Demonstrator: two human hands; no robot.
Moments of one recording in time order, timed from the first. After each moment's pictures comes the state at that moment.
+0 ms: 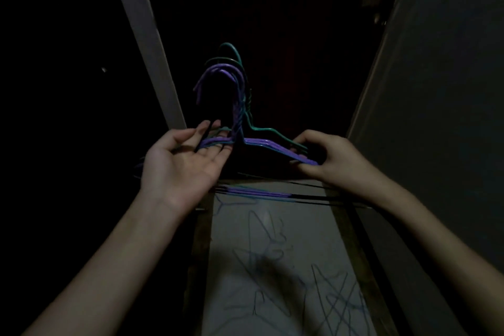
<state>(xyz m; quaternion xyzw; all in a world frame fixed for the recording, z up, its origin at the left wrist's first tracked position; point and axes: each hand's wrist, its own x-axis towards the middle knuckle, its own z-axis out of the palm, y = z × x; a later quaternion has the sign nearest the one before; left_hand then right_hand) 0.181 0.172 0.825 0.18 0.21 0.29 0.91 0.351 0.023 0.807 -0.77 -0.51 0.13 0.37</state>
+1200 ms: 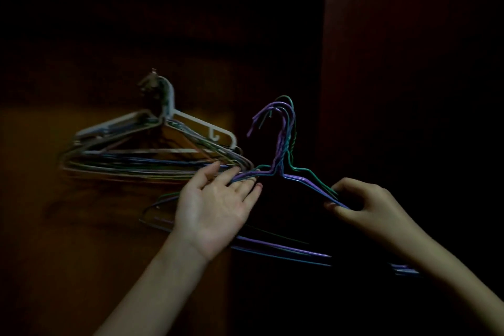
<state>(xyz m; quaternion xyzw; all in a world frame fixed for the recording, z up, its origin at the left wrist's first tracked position) -0.275 -0.016 1.135 0.18 0.15 0.78 0.58 -0.069 0.096 1.126 -0.33 -0.85 0.13 0.38</state>
